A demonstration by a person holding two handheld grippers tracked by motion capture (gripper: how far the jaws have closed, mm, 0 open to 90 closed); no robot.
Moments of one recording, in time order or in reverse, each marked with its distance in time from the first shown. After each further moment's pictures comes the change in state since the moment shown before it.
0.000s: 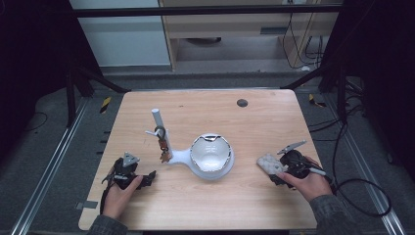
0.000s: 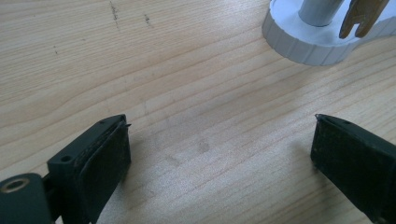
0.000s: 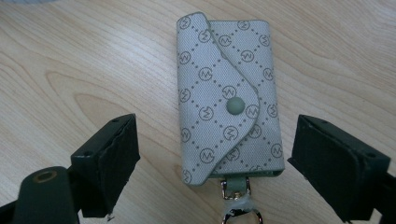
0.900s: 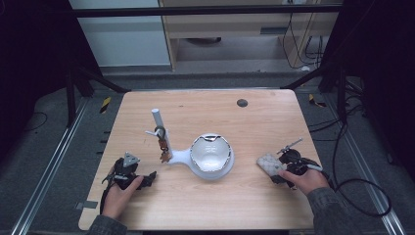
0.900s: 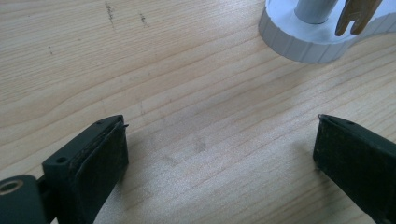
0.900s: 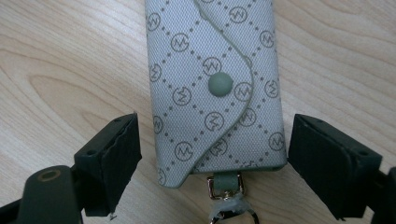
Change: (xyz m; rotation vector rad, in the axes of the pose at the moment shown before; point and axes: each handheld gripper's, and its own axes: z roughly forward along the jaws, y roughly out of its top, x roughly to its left) left arm -0.001 0.000 0.000 0.002 -0.007 0.005; right arm -0.016 0.000 0.024 0.132 0.034 0.046
